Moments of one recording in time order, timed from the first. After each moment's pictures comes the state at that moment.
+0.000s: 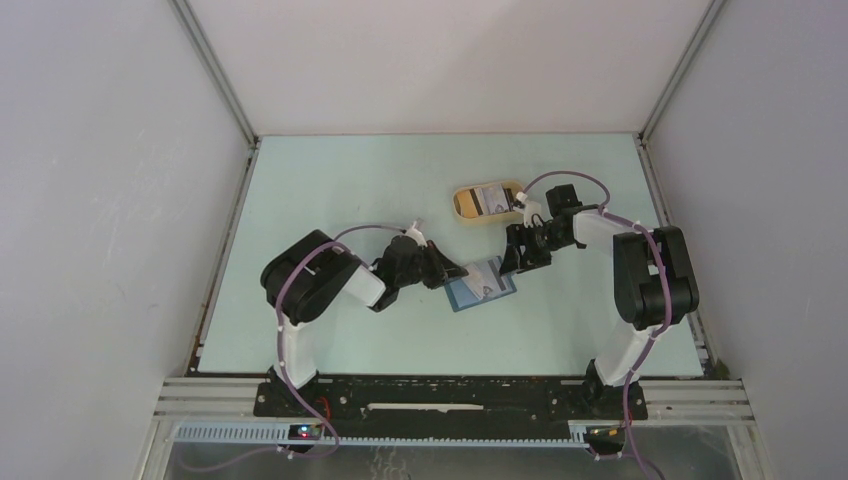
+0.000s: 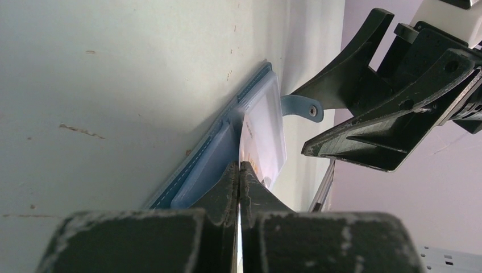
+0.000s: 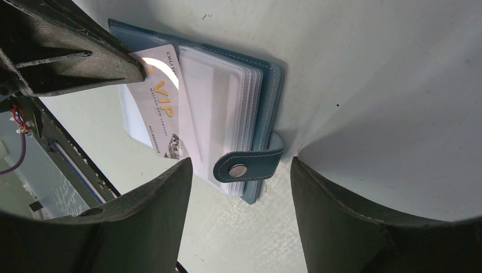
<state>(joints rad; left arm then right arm) -0.68 1.96 0.67 0.87 0.30 -1.15 0.16 1.78 1.03 -0.51 -0.67 -0.10</state>
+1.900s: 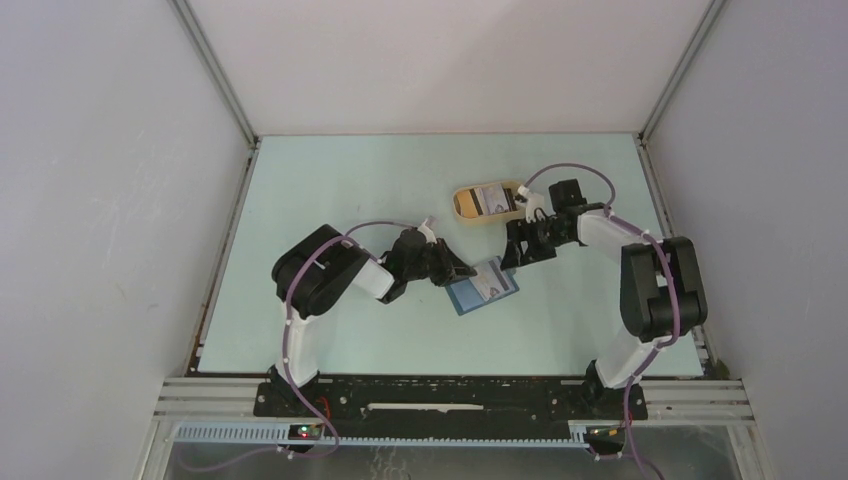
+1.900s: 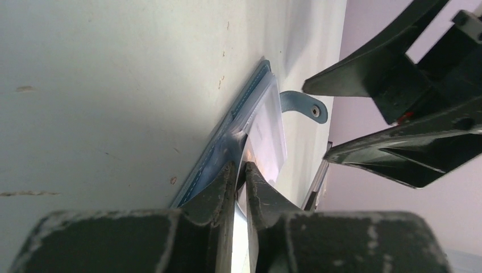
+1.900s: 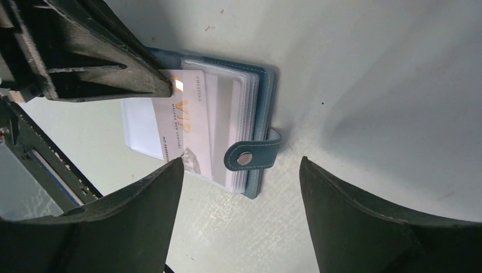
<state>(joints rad) -0.69 2.04 0.78 0.80 0.40 -1.15 0.17 1.72 1.03 -0.51 -0.62 -0.11</state>
